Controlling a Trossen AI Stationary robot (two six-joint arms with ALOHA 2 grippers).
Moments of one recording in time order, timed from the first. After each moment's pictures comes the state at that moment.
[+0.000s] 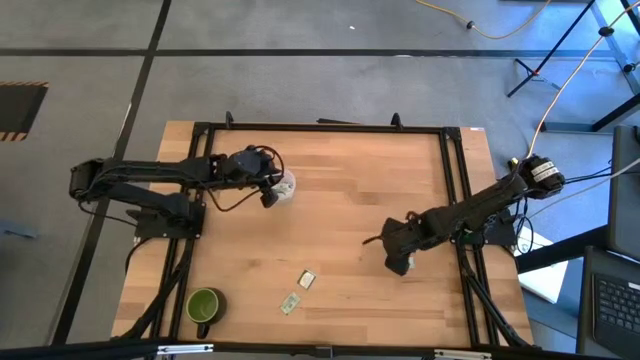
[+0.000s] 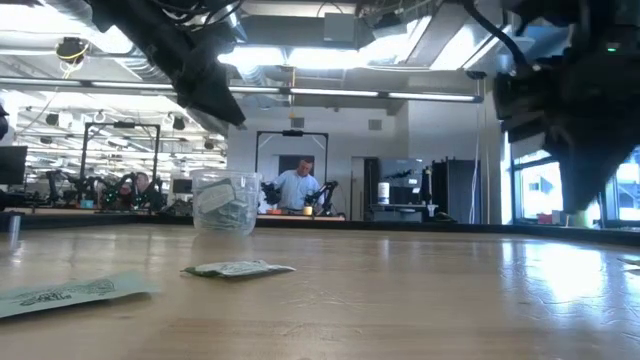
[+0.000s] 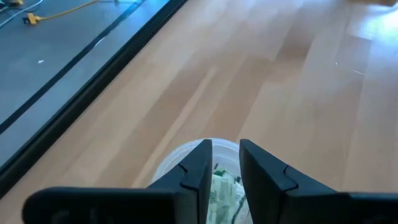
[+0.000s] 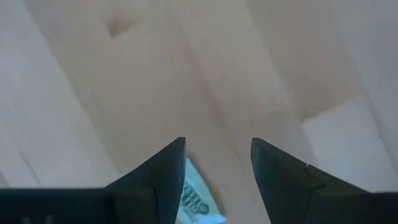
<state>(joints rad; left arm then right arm) 0.20 1.08 0.72 -0.30 -0.27 -0.17 0.38 1.40 0.77 -0.71 0.10 0.85</state>
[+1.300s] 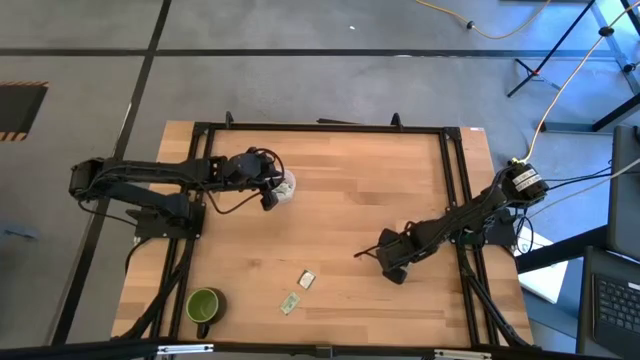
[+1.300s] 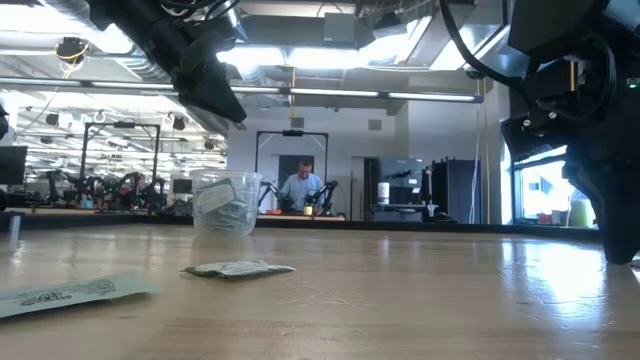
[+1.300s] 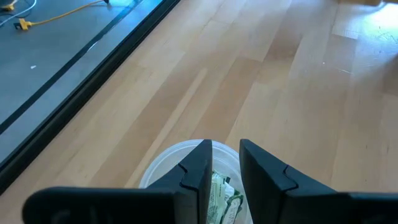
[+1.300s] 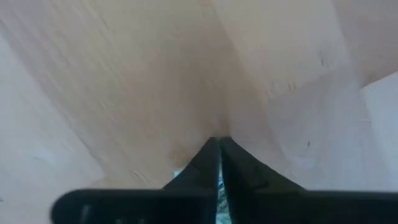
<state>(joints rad) 0.17 1.08 0.72 -0.30 -0.27 -0.17 0.45 1.62 0.77 -0.66 0.03 0.95</state>
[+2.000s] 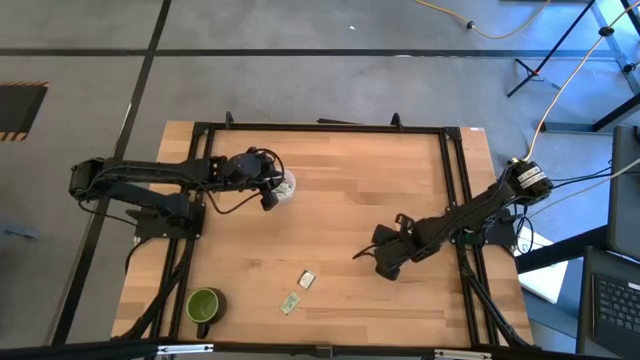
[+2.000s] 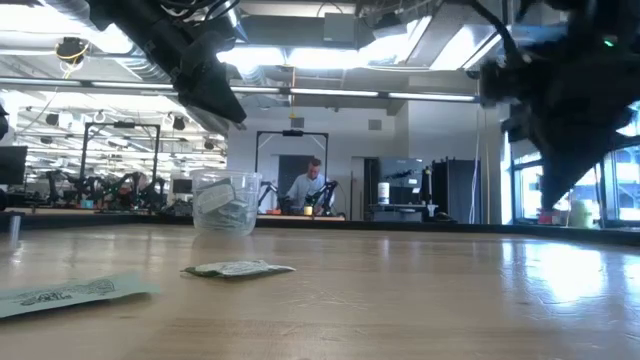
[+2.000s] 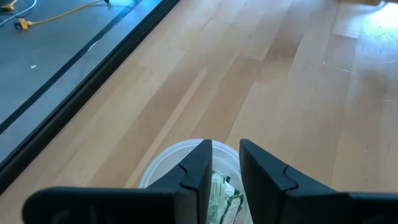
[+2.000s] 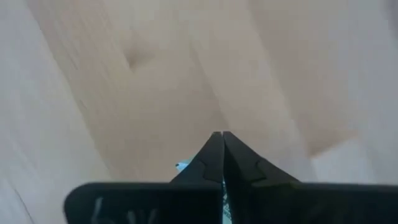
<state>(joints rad) 0.17 1.08 0.72 -0.30 -0.27 -0.17 0.45 1.55 0.88 -0.71 0.25 0.85</state>
